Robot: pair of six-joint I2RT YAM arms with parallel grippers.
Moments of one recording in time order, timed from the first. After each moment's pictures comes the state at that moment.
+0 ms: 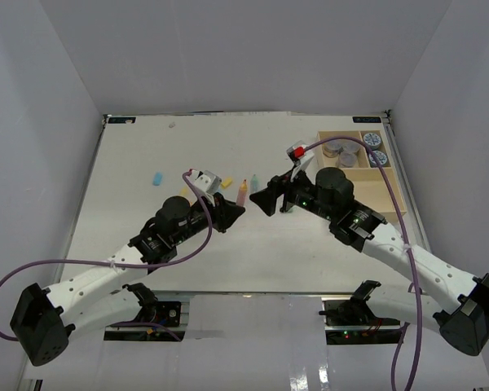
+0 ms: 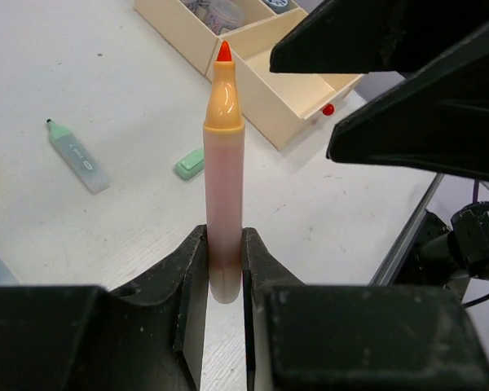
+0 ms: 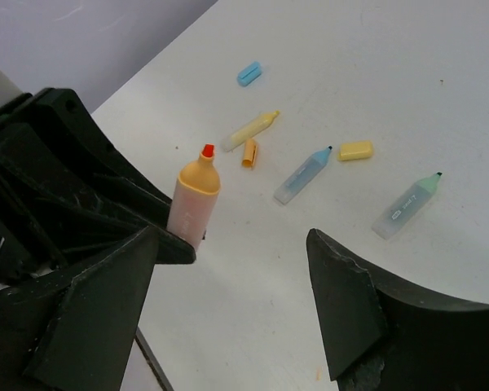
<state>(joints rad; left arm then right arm) -0.81 0.94 0.58 0.22 0.07 -0.36 0.82 1.04 0.88 0.00 -0.12 0.31</state>
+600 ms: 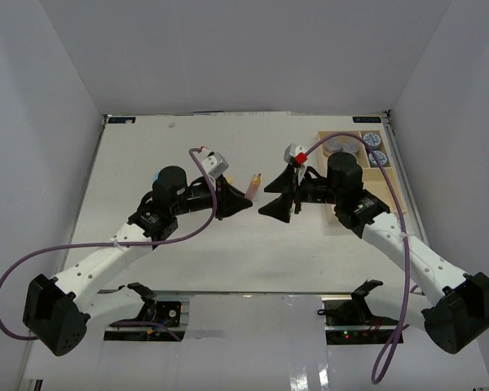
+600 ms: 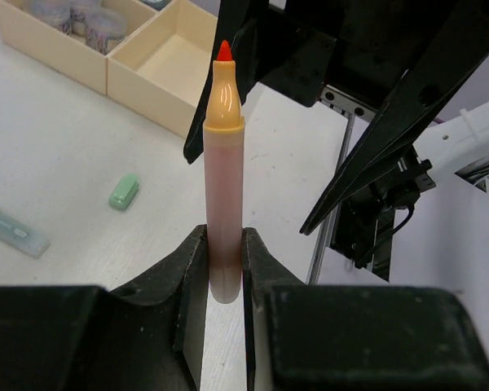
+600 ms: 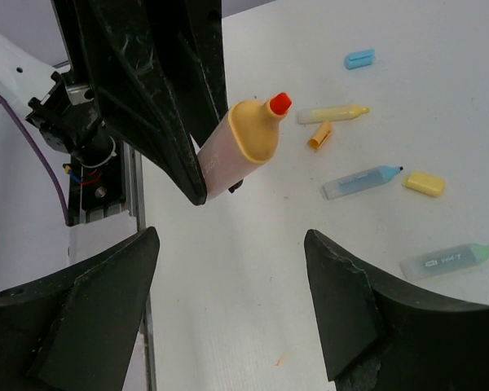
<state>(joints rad) -0.64 1.07 0.78 0.16 0.60 -0.27 0.57 1.09 0.88 -0.01 -0.83 0.02</state>
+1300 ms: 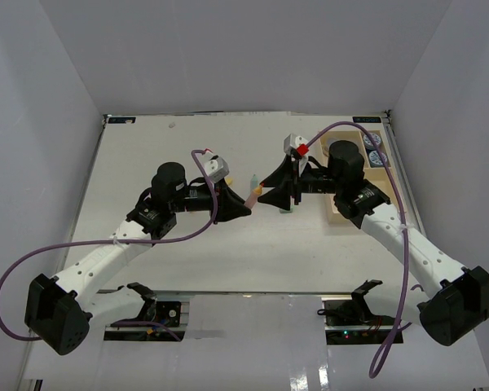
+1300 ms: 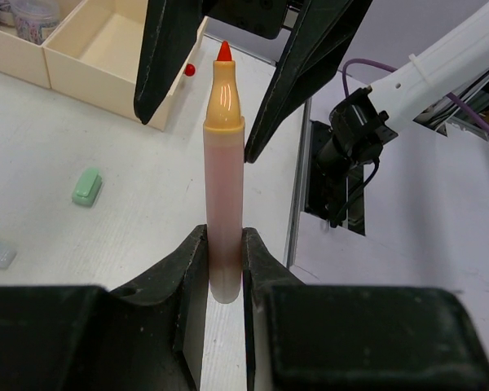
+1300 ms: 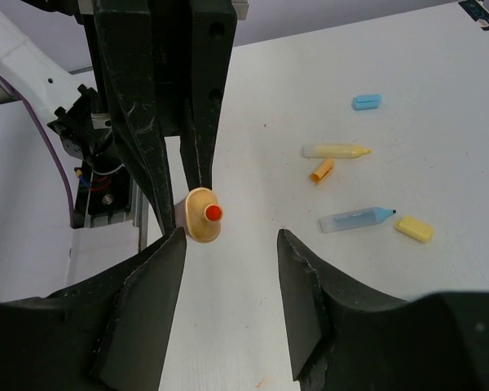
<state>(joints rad) -0.59 1.09 0.83 0.09 0.83 -0.17 0.55 1.15 0.99 -0.01 -0.93 -0.03</state>
